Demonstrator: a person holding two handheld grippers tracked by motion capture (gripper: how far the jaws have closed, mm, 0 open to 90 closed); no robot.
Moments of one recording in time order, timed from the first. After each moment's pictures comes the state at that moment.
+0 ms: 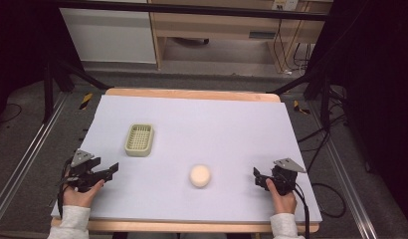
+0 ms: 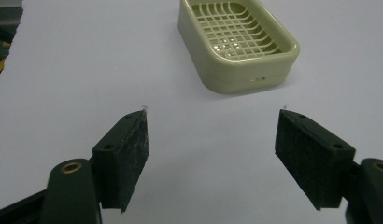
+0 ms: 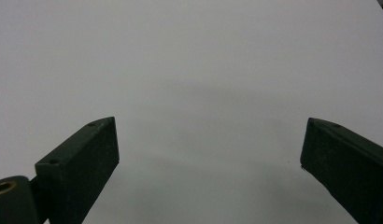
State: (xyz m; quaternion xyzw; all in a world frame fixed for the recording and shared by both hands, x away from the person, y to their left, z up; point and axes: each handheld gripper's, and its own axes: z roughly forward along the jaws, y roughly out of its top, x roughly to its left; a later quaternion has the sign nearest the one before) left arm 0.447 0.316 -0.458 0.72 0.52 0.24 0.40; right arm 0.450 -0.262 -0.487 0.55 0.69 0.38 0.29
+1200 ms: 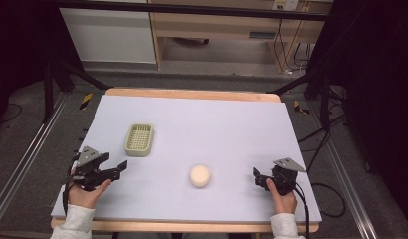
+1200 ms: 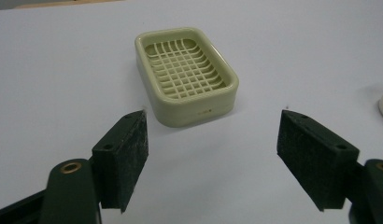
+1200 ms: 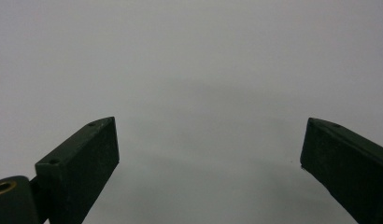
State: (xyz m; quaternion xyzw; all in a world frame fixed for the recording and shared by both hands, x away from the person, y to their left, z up) left arm 0.441 0.287 -0.433 0.73 0.48 0.24 0.42; right arm 0.451 -0.262 -0.487 0.55 0.69 0.38 0.28
